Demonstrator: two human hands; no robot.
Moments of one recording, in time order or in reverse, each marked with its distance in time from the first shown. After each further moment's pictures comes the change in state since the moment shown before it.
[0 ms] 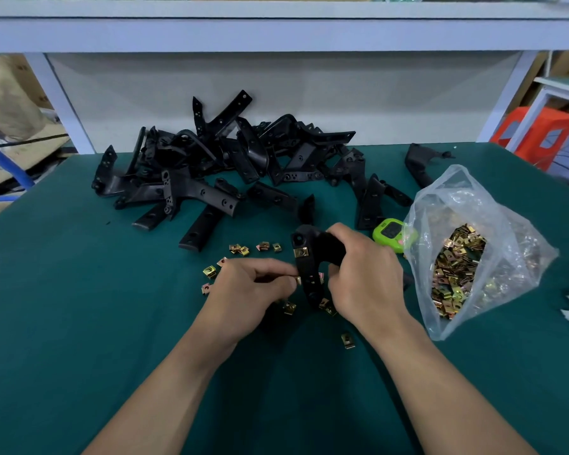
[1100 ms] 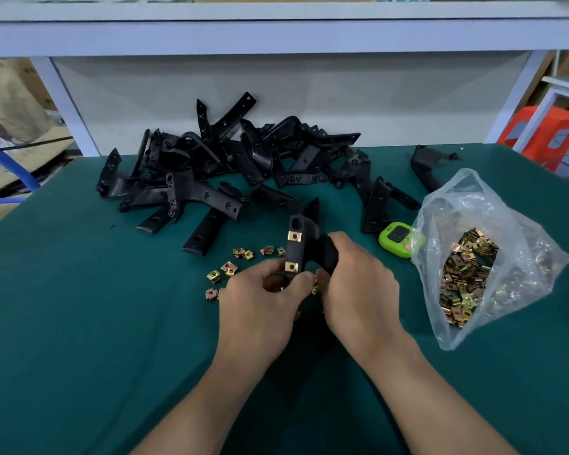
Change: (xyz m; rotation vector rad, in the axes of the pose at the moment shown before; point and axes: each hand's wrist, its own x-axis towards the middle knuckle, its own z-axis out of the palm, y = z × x) left_hand -0.012 0.006 0.028 0.199 0.324 0.062; right_hand -0.008 -0.015 0.007 -0.024 -0.058 0.093
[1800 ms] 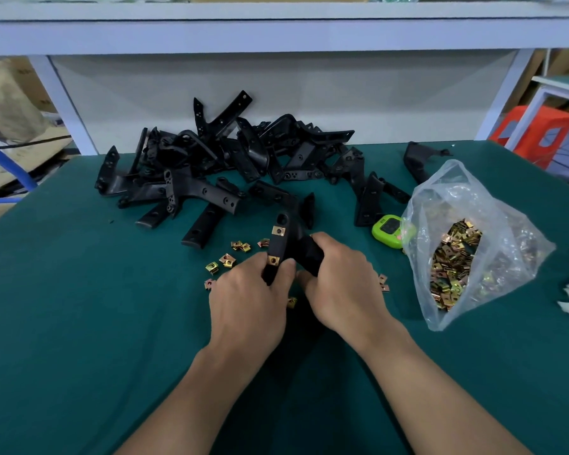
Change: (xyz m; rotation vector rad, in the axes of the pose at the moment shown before) left_hand -0.001 -0.012 -0.004 0.404 0.141 0.168; right_hand -0.004 0.003 0.012 0.162 -0.101 -0.065
